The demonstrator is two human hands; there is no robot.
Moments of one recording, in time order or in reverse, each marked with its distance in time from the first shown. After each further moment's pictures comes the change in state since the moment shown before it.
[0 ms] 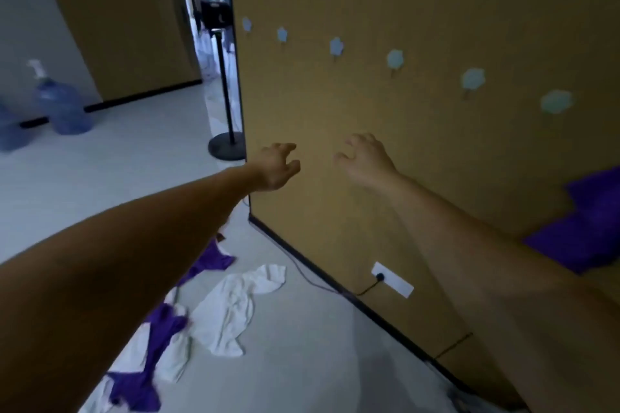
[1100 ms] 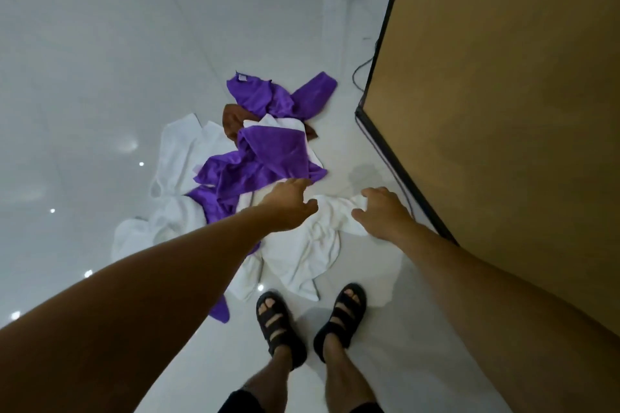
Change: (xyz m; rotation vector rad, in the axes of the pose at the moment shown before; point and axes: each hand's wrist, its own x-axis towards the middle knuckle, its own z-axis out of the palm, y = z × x) left_hand 0.159 -0.464 0.286 -0.176 -0.428 -0.615; right_hand 0.240 0.013 0.592 -0.058 -0.895 0.058
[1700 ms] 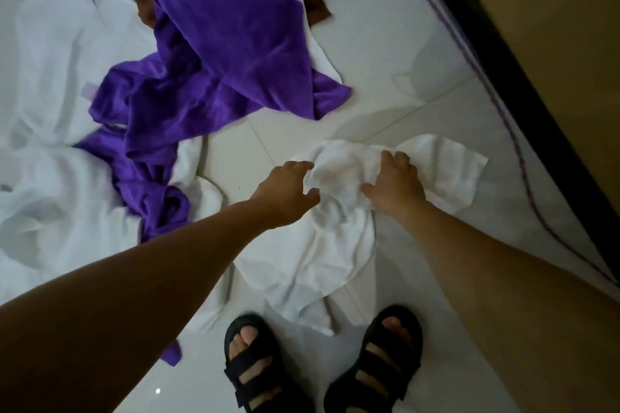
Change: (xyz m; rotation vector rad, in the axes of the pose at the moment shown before) left_hand 0.279 -0.194 0.288 -0.027 -0.098 -0.077; right_hand 0.331 0.127 0.303 -0.037 -0.040 0.159
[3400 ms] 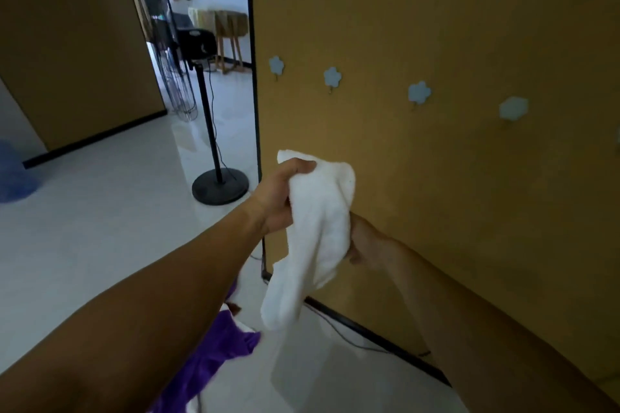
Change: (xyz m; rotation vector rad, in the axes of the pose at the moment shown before) left_hand -0.634 0.374 -0.515 -1.163 -0.579 0.739; right_hand -0.739 -0.156 -0.510 1.311 0.392 -0.150
